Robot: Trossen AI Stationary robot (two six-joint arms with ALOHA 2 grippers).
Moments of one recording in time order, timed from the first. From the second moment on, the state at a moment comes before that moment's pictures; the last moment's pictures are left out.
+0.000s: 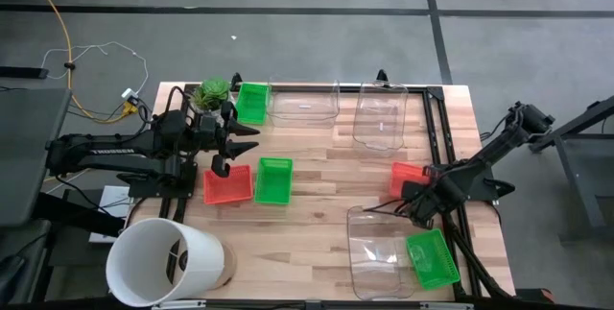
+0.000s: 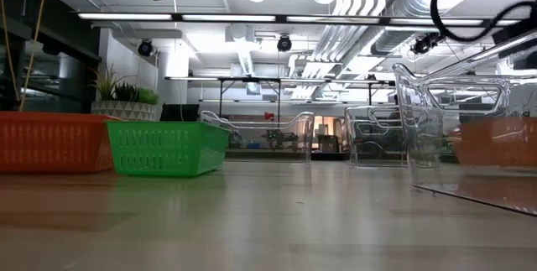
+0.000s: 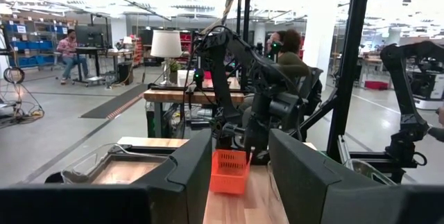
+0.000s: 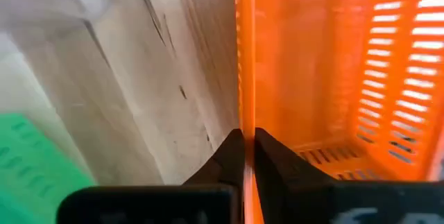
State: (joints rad) left arm 0.25 0.70 0.50 0.33 0.14 -0.05; right arm 0.66 1.16 0.69 -1.15 0.10 0.93
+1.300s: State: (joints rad) left arm 0.13 0.84 0.58 0.23 0.07 0.16; right arm 0.36 1.47 1.14 -0.68 0.53 0.05
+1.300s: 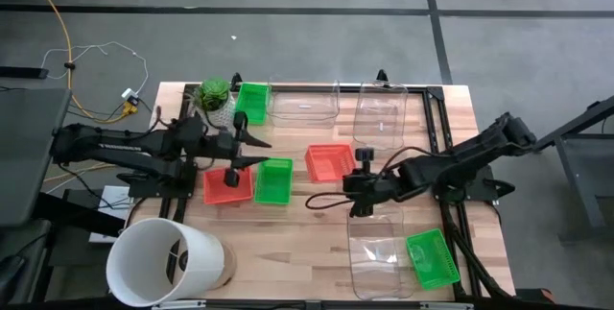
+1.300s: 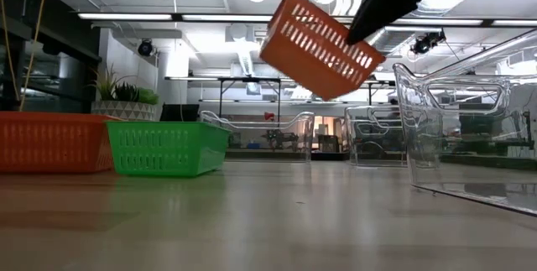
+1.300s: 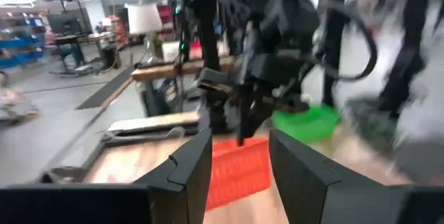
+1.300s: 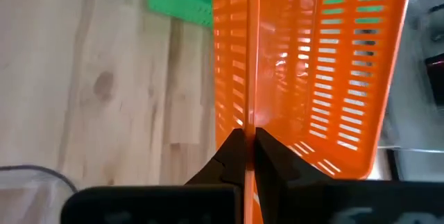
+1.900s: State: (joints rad) left arm 0.05 1.38 1.12 -0.37 -0.02 0.39; right arm 0.35 1.47 1.14 -0.56 0.32 -0.03
